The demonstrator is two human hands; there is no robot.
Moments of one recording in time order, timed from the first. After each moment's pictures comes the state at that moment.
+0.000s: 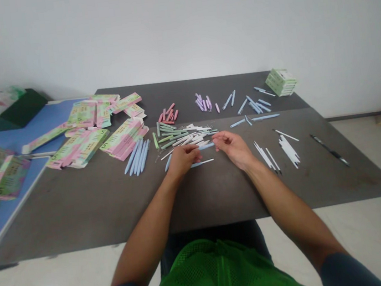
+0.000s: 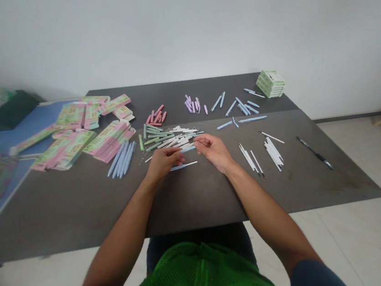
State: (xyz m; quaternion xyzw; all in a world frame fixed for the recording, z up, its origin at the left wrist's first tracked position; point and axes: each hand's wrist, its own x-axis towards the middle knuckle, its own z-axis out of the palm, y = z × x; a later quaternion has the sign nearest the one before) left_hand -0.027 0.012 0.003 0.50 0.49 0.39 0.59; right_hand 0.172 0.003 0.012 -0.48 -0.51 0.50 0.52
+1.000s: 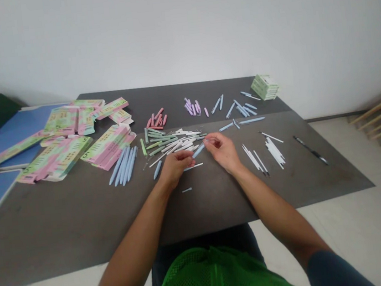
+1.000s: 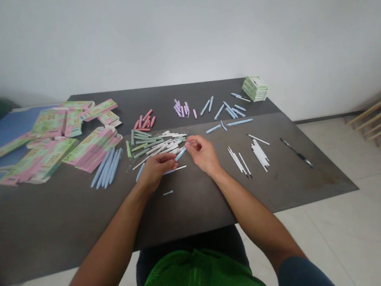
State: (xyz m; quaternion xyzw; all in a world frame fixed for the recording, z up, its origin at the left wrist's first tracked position) left_hand -0.018 0.010 -0.005 0.44 0.46 0.40 0.66; right_hand 0.173 0.008 0.006 -0.53 -0.55 0.36 0.53
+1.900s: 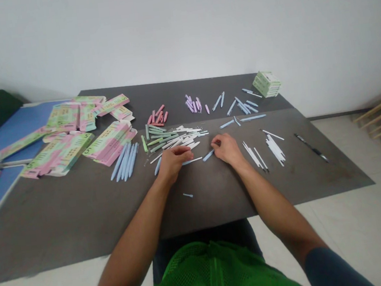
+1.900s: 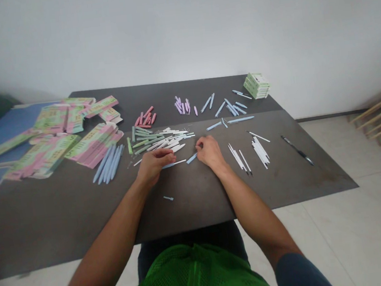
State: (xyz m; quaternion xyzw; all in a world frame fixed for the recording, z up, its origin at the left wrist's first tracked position) left_hand -0.022 0.015 -0.009 0.44 0.46 0.45 0.63; right_hand 0.204 0.020 -0.013 -0.70 -0.65 0.13 0.25
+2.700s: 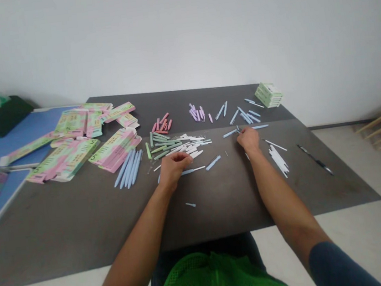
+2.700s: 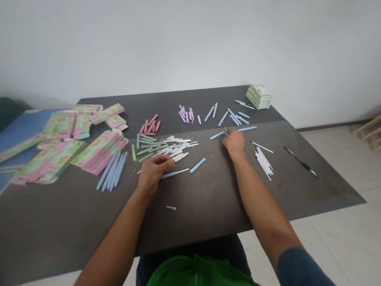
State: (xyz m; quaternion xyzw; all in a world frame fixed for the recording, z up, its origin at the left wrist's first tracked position) left_hand -0.028 0.020 0.004 0.47 0.50 0.46 0.56; right_hand 0.291 0.086 -0.011 -0.86 -0.47 0.06 0.19
